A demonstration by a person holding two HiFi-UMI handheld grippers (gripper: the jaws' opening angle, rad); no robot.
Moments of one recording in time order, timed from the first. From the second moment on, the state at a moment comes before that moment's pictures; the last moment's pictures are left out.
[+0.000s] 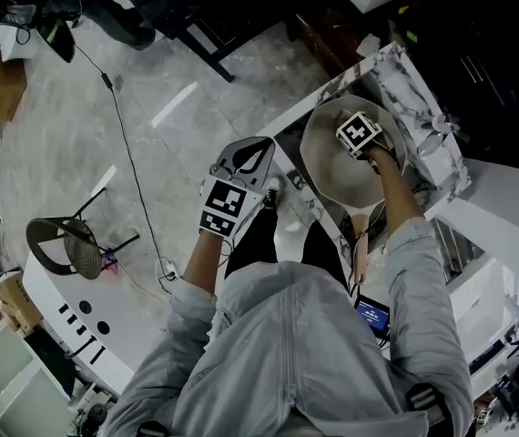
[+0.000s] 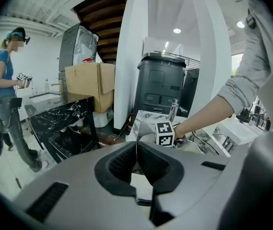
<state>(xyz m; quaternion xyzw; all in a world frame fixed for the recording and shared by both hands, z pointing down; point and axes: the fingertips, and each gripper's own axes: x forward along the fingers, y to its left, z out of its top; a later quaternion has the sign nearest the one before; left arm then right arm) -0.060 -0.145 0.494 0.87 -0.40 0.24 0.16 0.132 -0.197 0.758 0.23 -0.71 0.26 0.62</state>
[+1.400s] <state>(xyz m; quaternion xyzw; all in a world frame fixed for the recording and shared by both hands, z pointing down) -0.035 -0.137 0.484 0.89 -0.36 0.23 0.15 0.129 -0.019 0.722 -0.10 -0.61 0.41 0.67</state>
